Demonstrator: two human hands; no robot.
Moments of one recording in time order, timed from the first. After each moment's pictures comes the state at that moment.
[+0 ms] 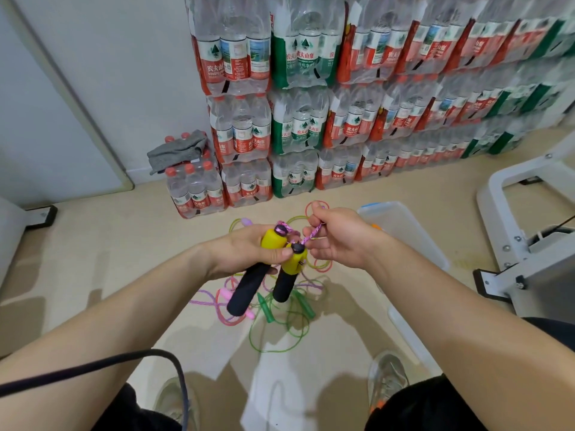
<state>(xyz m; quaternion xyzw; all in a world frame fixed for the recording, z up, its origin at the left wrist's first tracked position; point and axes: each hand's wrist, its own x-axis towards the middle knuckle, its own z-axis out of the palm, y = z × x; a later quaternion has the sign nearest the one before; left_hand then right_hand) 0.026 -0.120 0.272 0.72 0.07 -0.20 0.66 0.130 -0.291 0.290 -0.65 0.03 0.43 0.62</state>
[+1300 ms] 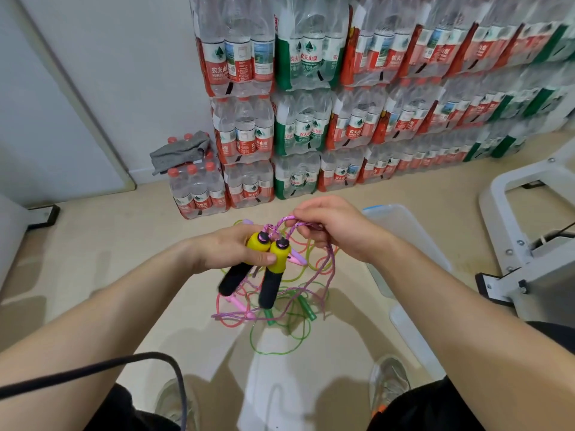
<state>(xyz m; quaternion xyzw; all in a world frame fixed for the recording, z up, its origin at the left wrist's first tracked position) 0.021 -0.090 0.281 0.82 0.07 -0.21 0.53 0.137 -0.287 0.298 -0.69 -0.25 0.39 0.56</state>
